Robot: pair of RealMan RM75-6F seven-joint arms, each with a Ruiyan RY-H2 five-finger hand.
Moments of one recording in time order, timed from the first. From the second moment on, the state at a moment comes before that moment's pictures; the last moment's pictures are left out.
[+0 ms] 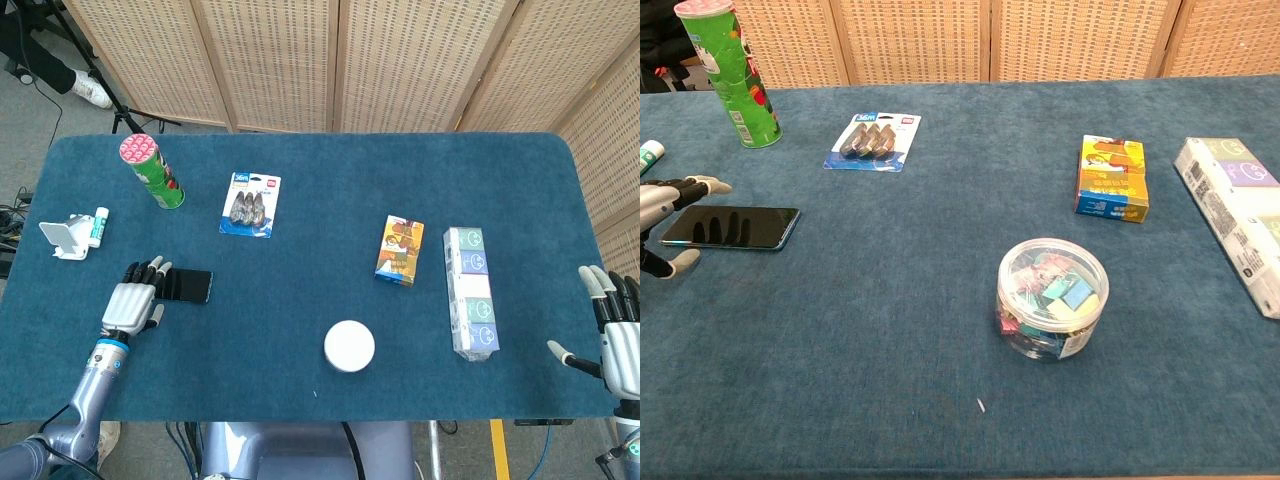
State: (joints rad) left arm -0.43 -1.61 -0.11 -1.15 1.25 1.02 0.22; right arm 0.07 -1.14 0.12 -1.52 -1.52 1.59 0.10
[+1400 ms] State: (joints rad) left arm -0.51 -1.71 -0.15 -0.98 1.25 1.03 0.20; right arm 0.07 -1.14 0.12 -1.52 -1.52 1.58 0.09
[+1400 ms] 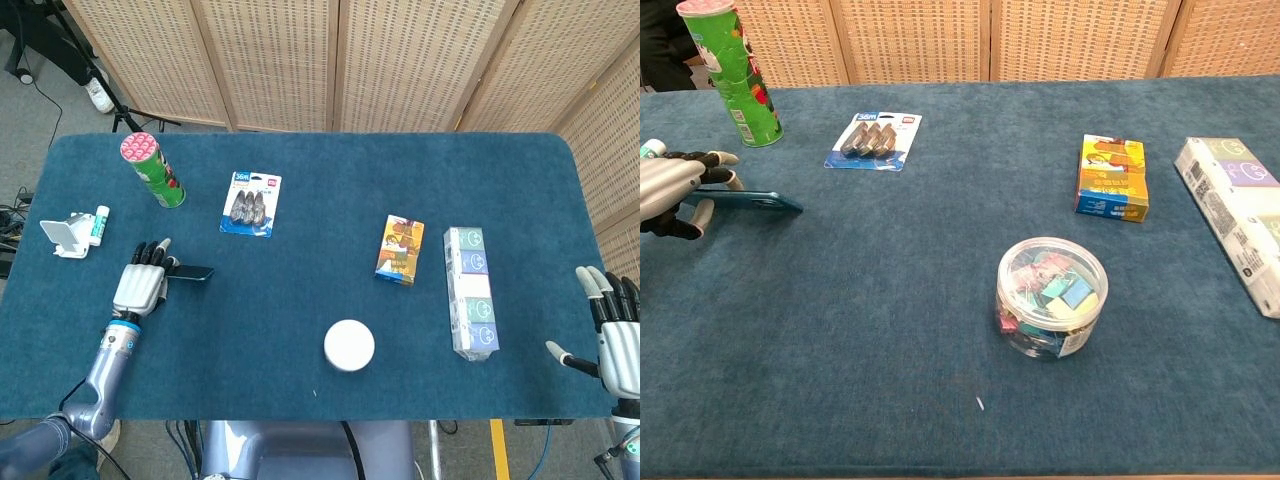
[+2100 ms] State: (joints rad) left arm -0.63 -1.73 -0.27 -0.93 1.11 0.96 0.35; right arm 0.07 -1.15 0.11 -1.52 -1.51 1.56 0.07
